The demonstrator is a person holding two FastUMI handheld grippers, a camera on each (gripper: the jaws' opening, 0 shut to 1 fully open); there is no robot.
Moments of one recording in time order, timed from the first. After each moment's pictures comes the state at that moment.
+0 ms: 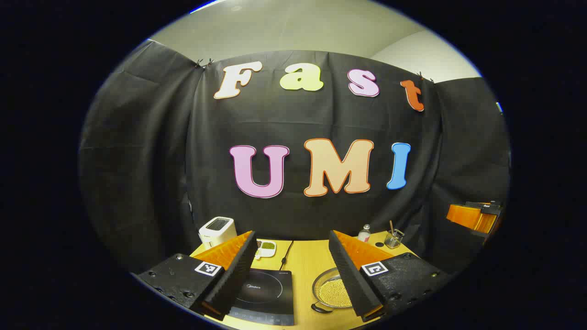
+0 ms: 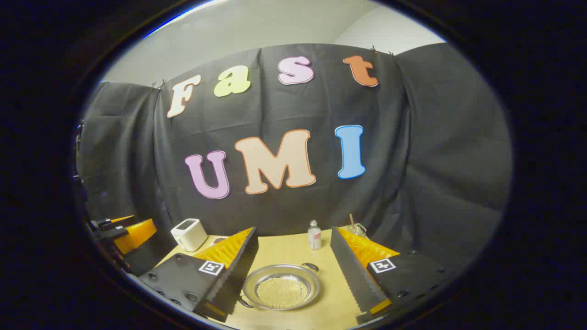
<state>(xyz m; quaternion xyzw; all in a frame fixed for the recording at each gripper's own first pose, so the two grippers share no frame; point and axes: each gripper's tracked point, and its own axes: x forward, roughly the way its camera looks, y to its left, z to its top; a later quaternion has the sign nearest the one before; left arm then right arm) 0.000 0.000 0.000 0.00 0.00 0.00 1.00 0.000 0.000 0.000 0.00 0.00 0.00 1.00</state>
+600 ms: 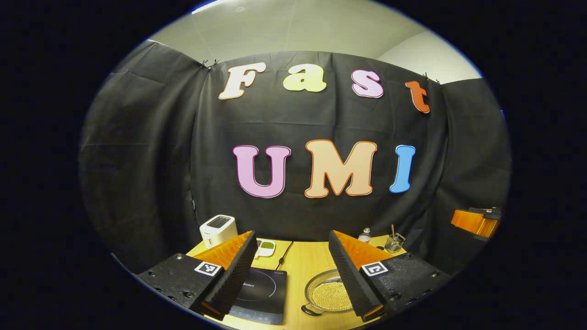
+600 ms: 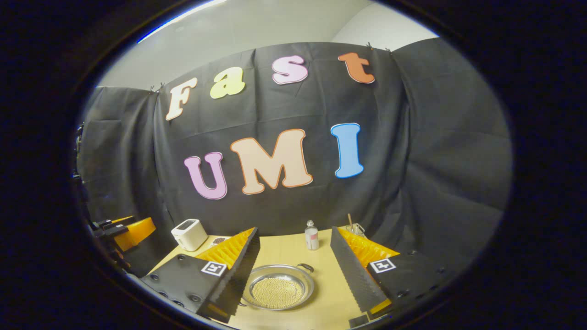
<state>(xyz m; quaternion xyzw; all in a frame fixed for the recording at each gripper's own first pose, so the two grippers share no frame) -0.002 -0.022 -0.003 -0.01 0.00 0.03 1.00 0.002 -0.034 0.002 0.00 0.00 0.01 1.00</state>
